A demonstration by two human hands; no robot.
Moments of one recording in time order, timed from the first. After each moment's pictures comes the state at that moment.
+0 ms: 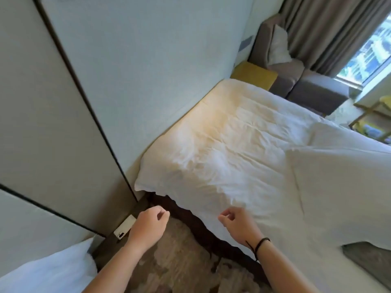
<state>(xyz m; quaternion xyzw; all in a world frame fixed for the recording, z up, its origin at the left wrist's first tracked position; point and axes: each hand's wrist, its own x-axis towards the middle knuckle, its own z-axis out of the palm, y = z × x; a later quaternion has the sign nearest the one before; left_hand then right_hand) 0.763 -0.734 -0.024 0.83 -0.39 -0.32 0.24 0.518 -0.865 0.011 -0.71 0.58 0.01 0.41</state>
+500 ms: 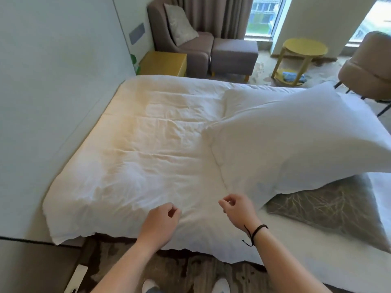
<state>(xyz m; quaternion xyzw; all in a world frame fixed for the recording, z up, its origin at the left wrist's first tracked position) 0.438 -0.952 -0.004 0.71 -0.56 -0.39 0.17 0.191 -1.001 -0.014 -0.51 0.72 -0.16 0.44</state>
